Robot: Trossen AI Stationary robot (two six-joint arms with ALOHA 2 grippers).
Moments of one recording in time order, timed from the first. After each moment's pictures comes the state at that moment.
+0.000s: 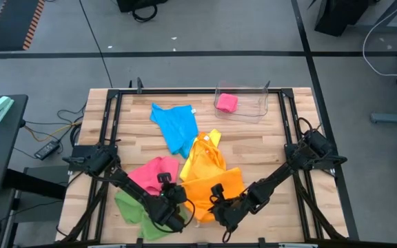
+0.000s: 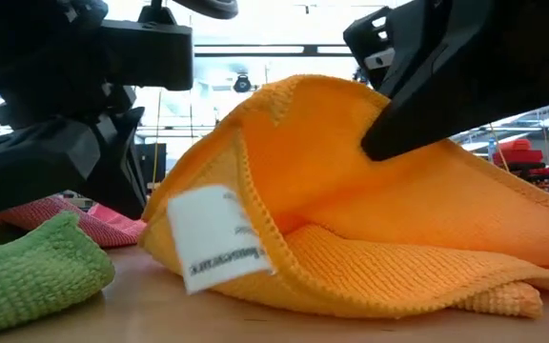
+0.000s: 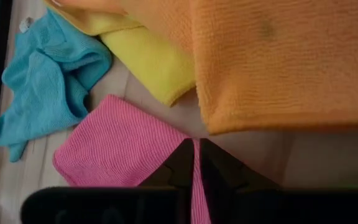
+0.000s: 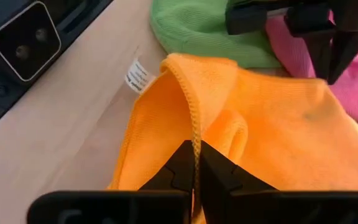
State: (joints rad) left arm -0.66 2.14 1.47 -1.07 -0.71 -0.88; right arm 0.64 1.93 1.12 0.01 0.37 0.01
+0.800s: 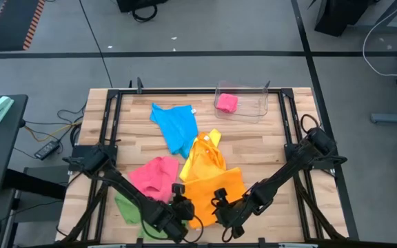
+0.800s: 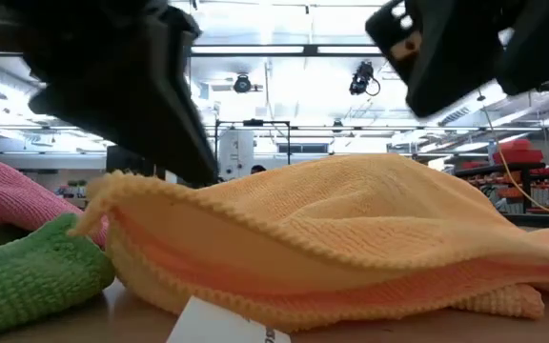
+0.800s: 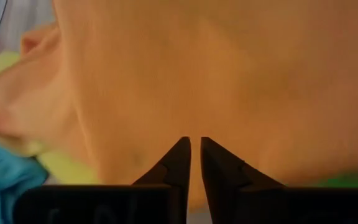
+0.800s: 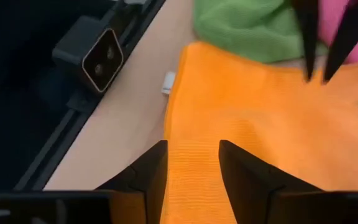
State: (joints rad) left arm -0.69 2.09 1.49 -0.64 -0.70 -0.48; right arm 0.66 1.89 1.16 -0.10 0.23 0.16
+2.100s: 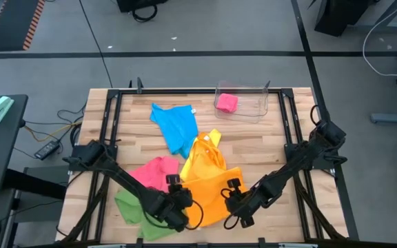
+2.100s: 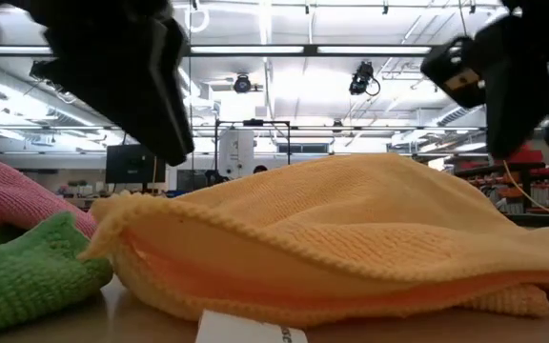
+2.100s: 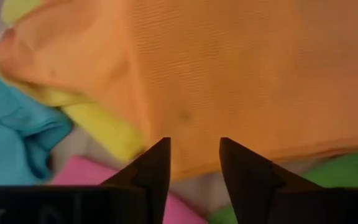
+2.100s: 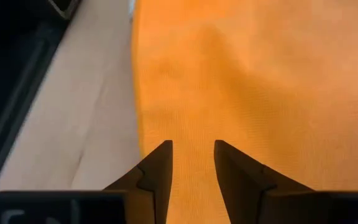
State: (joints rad) left arm -0.62 2.01 1.50 -0.86 -0.60 -0.62; right arm 0.67 1.74 1.03 -0.30 0.24 0.34
